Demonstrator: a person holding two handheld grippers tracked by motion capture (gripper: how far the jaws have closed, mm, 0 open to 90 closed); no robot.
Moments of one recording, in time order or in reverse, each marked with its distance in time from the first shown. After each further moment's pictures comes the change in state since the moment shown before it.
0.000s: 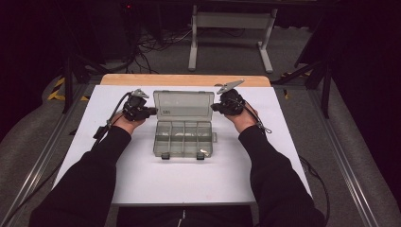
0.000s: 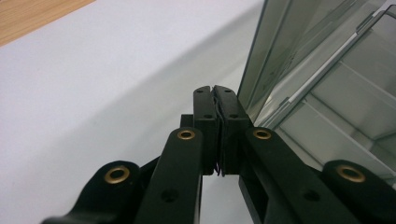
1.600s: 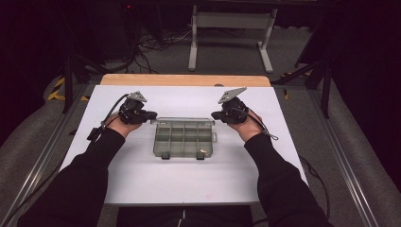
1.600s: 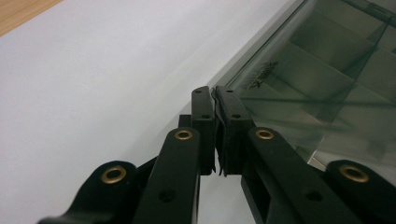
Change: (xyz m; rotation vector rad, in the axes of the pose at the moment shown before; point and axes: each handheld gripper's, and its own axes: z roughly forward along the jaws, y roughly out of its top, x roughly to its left) left arm -0.011 -0.003 -0.022 0.032 -0.085 0.089; right arm 0.028 -0.010 -0.024 0.013 0.058 -0.083
